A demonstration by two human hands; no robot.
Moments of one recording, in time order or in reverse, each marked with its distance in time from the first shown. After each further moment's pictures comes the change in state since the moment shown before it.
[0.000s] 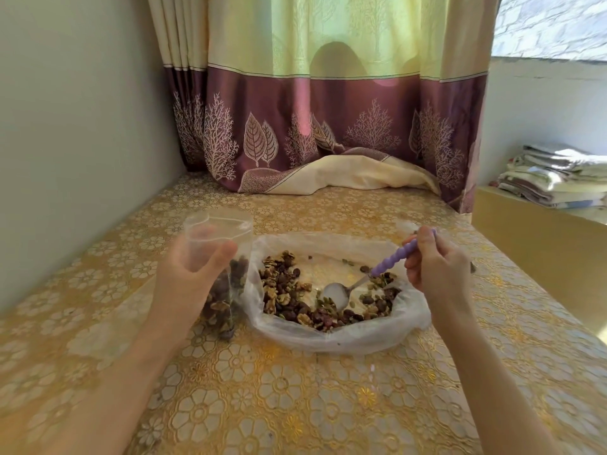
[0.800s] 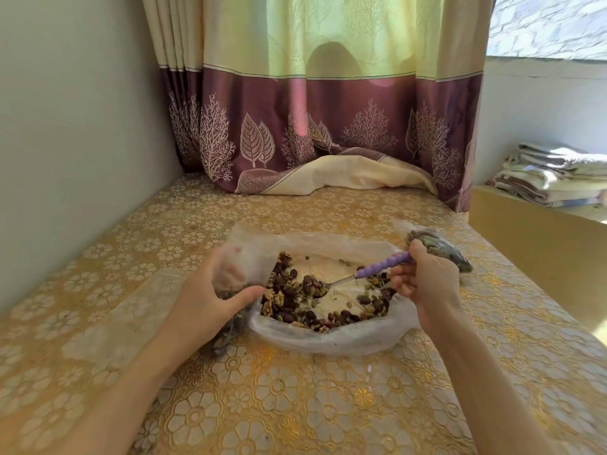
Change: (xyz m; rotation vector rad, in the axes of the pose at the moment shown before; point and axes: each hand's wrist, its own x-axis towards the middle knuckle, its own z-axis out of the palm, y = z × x) left_hand -0.006 -0.014 0.008 0.382 -0.242 0.150; right_hand -0.001 0.003 0.003 0.165 -0.006 0.341
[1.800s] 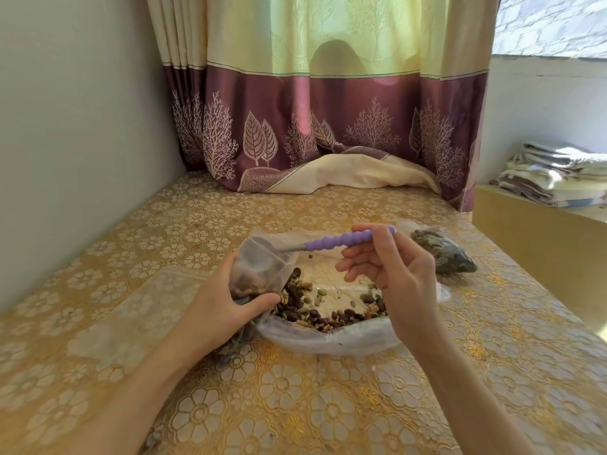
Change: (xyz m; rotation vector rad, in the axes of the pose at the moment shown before) left_hand -0.005 0.006 0.008 -0.062 -0.089 -0.014; right_hand -0.051 -0.011 0.033 0.209 -0.443 -0.483
